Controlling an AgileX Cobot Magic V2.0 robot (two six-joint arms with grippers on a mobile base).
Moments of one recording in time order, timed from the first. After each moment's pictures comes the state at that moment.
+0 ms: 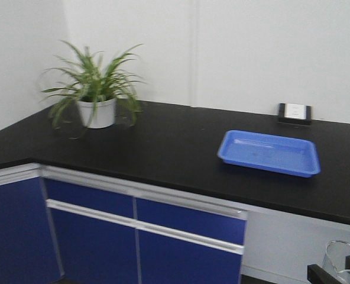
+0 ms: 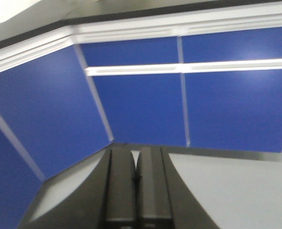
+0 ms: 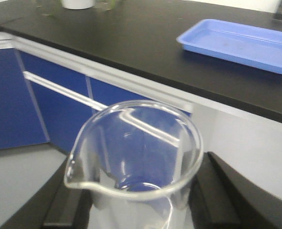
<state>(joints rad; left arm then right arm) -0.09 -0.02 0.03 0.11 0.39 0.02 0.22 0.85 -0.39 -0.41 -0.05 0.44</state>
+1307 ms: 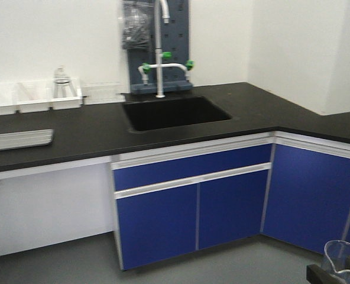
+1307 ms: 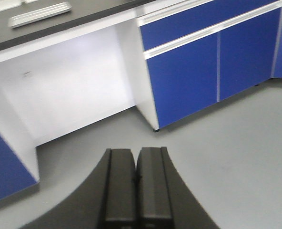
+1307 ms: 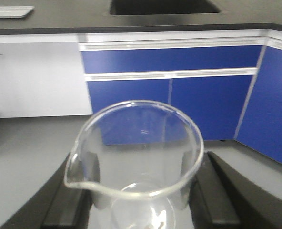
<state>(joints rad) -0.09 -0.02 0.03 0.11 0.39 0.02 0.22 0.85 -0.39 -0.41 -0.05 0.44</state>
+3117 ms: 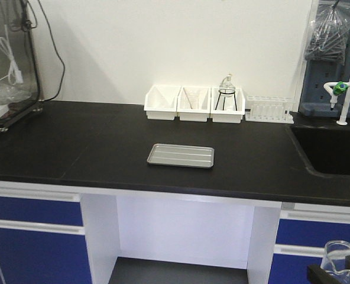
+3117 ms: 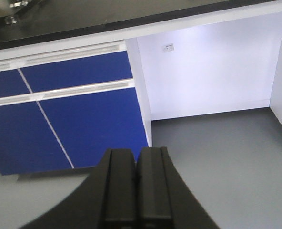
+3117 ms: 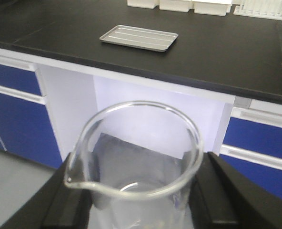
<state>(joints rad) -0.09 -0.02 0.03 0.11 0.39 0.02 0.22 0.85 -0.39 -0.41 -0.05 0.44</state>
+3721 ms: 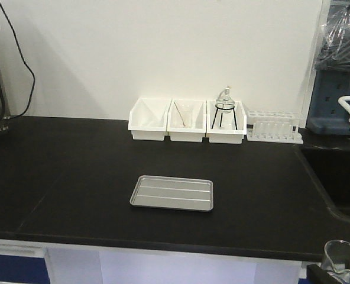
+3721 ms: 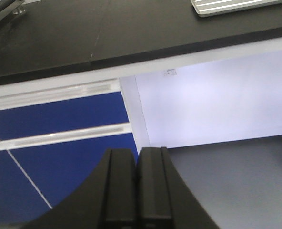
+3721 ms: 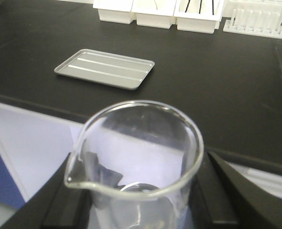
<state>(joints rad) -0.09 -0.02 0.03 0.11 0.39 0.02 0.22 0.85 -0.39 -0.41 -0.06 0.44</state>
